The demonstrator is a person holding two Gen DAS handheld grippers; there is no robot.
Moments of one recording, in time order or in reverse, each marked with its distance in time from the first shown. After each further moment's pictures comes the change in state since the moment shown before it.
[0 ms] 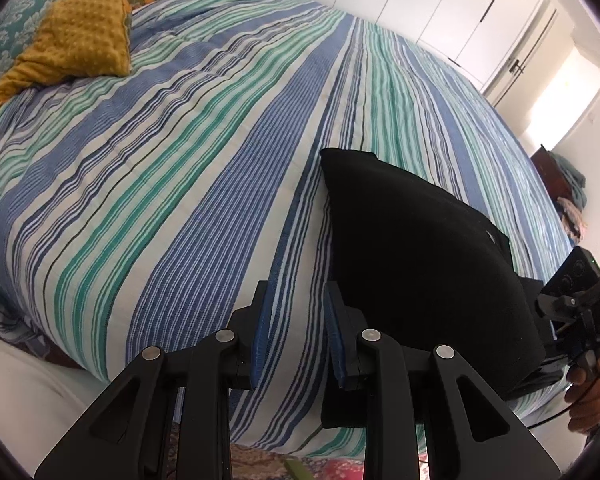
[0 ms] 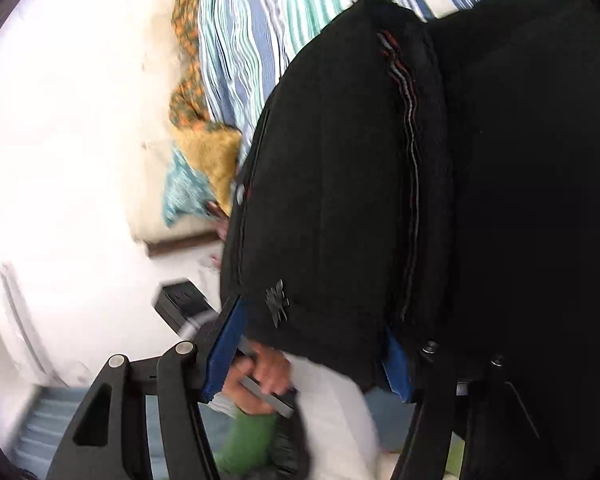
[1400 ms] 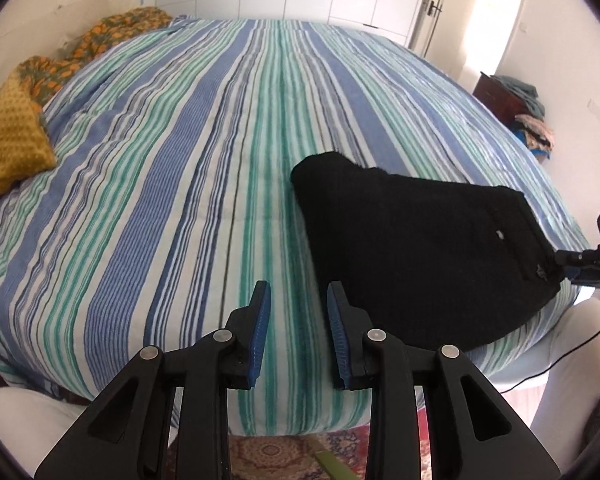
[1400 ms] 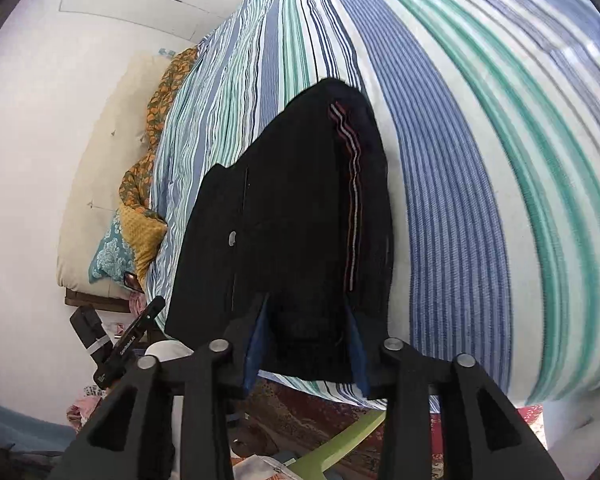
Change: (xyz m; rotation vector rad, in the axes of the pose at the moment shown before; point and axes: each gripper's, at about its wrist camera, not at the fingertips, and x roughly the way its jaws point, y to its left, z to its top) left arm -0.038 -0.108 -0.017 0.348 -0.021 -0.062; right arm -0.220 -0.026 -0.100 -0.209 -0.474 -0.424
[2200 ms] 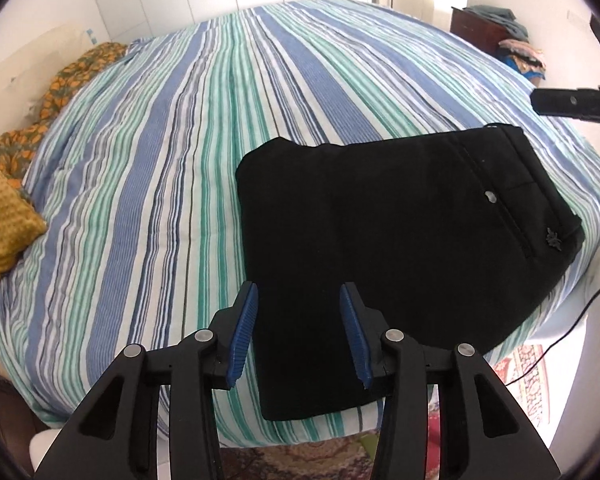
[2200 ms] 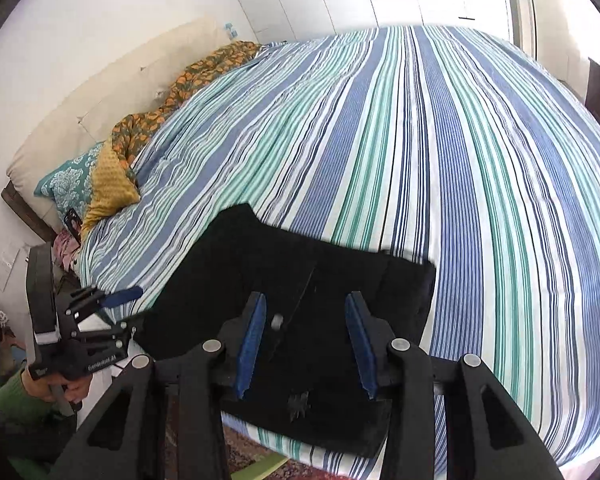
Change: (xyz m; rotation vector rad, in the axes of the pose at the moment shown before) left arm 0.041 -0.057 0.004 0.238 0.102 0.119; right arm -0.001 0.115 0.032 -0.510 -0.169 -0.254
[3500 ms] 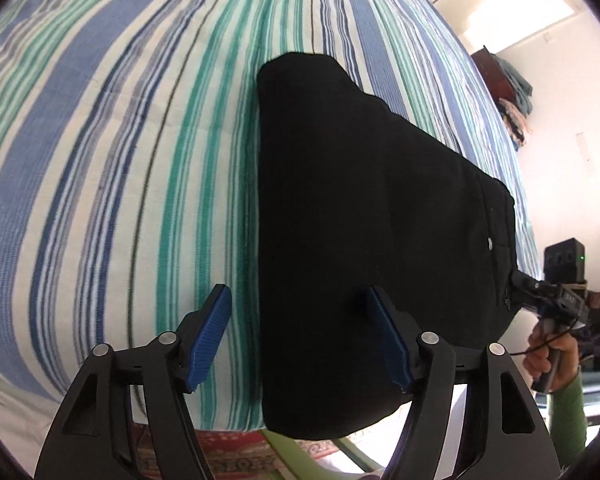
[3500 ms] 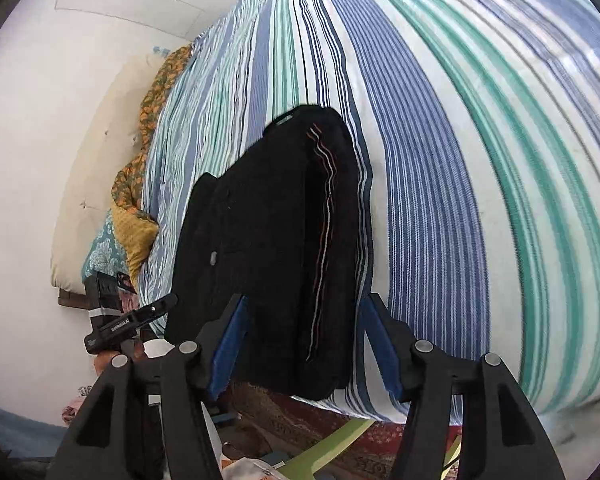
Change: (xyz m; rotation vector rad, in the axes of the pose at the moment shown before) left arm 0.067 0.074 -0.013 -0.401 0.307 -0.462; right arm 0.051 -0.104 -0.085 0.526 0.224 0.294
